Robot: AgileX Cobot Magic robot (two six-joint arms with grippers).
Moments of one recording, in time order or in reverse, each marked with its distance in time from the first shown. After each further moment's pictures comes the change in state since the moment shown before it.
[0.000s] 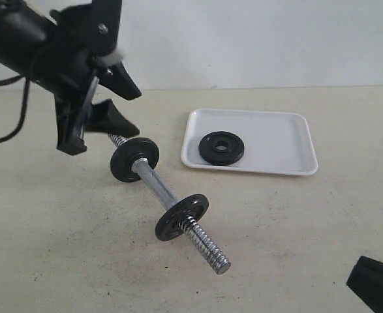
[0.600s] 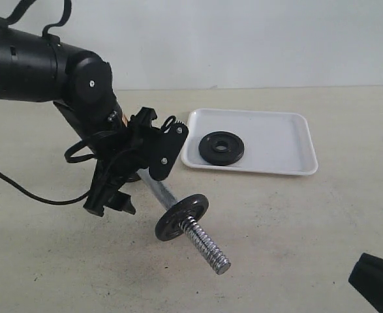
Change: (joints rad) left arm -0.157 0.311 0.002 0.473 -0.108 -0.083; right arm 0.000 0.000 0.000 -0.001 0.012 0.000
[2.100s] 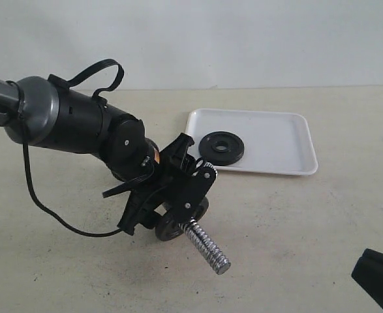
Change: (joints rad) left arm -0.084 0.135 0.066 -0.013 -0.338 0.172; right arm 0.000 0.000 0.000 -0.005 0.022 0.000
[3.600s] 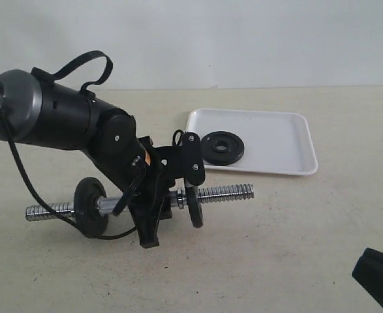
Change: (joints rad) left arm 0.000 -0.072 0.027 -0.003 0.102 -0.741; right arm 0.000 0.000 0.000 0.000 0.004 0.000
